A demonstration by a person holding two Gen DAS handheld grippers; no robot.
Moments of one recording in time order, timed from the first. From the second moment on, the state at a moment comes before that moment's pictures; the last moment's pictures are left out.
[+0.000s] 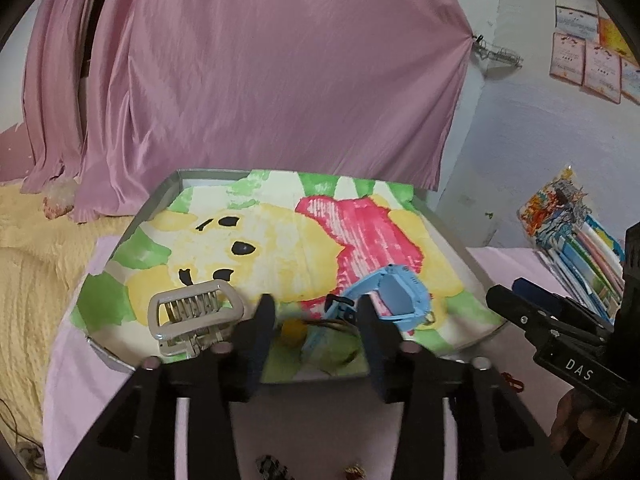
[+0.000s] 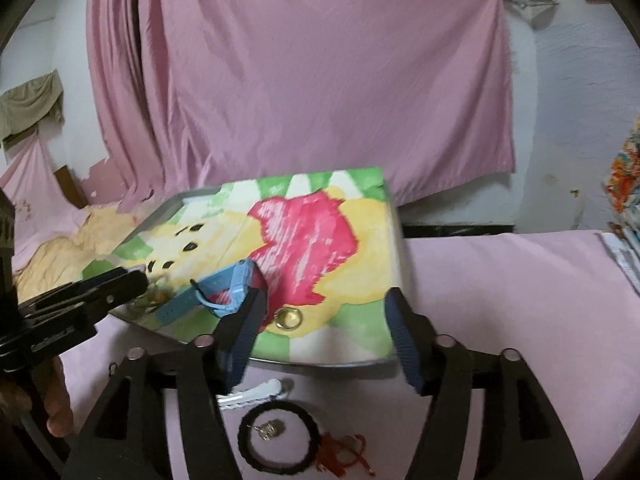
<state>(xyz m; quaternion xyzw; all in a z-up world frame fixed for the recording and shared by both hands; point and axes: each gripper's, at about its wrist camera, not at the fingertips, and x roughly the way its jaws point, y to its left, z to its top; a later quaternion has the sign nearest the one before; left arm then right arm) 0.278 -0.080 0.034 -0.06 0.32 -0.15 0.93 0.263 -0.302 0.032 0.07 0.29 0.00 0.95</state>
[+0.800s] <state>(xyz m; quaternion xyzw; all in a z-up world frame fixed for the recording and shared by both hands) 0.172 -0.049 0.057 -0.07 0.20 -0.11 0.97 0.158 -0.291 0.052 0.07 0.16 0.02 0.99</state>
